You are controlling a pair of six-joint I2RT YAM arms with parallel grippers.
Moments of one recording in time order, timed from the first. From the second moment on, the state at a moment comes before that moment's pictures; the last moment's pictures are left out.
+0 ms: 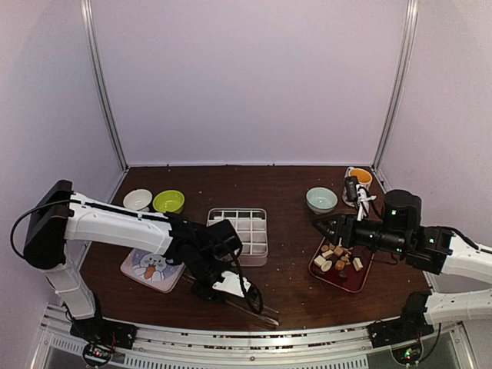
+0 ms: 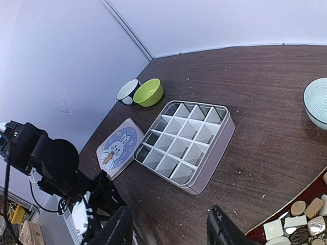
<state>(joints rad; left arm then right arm) -1.13 1.74 1.10 -0.67 0.18 0.86 0.82 0.81 0.56 -0.04 -0.04 0.58</state>
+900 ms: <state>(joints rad) -0.90 1.32 0.88 0.18 0.59 0.03 0.82 0.58 0.57 -0.01 -0.10 0.46</state>
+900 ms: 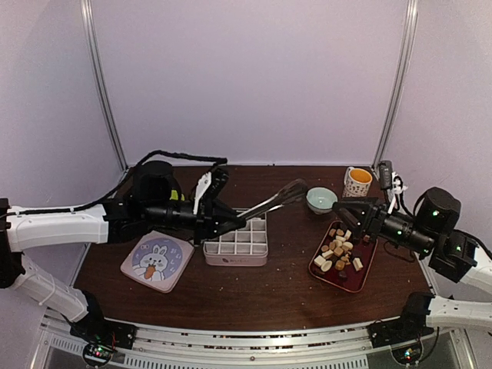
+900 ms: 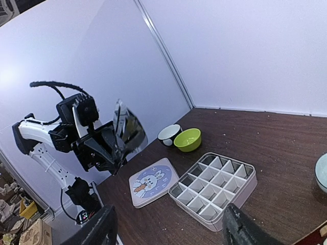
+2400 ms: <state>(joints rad) -0.95 1.51 0.98 0.79 0.59 -0.54 0.86 1.30 0.94 0.72 -0.42 0.59</state>
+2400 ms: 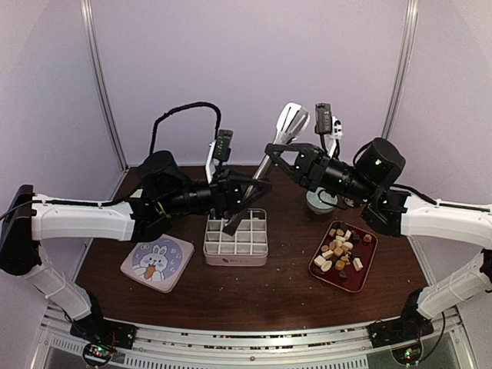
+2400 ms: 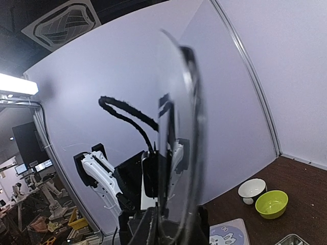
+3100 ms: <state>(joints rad) -0.99 1.22 0.95 0.43 0.33 -0.37 0.86 1.25 1.12 0.06 -0.57 0.28</state>
